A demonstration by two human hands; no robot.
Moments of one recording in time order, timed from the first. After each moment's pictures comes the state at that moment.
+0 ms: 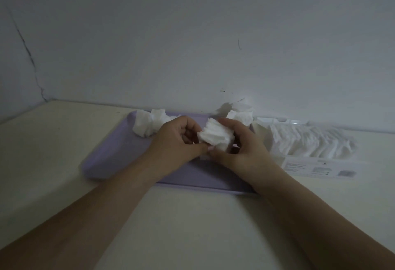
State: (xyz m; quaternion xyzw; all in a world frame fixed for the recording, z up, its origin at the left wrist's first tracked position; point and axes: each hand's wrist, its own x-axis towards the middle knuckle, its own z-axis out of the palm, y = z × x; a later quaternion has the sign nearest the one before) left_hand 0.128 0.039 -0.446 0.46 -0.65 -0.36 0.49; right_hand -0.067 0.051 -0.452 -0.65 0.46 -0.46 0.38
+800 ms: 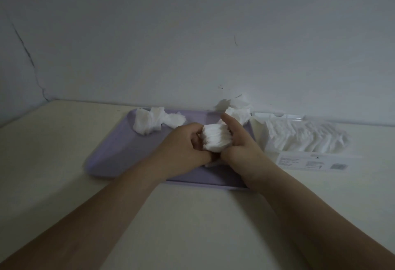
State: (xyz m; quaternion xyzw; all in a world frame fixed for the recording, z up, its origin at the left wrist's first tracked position) left_hand 0.117 0.049 -0.437 0.48 -0.73 -0.32 0.36; right_hand -0.058 0.058 -0.442 -0.56 0.43 -0.47 0.53
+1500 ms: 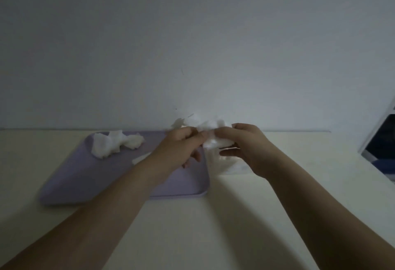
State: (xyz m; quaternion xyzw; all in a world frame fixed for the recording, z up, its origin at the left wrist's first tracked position) left_hand 0.022 0.060 -0.384 0.43 -0.63 -0.51 0.40; right_hand -0.174 0.092 -0.358 -0.53 0.53 -0.48 0.46
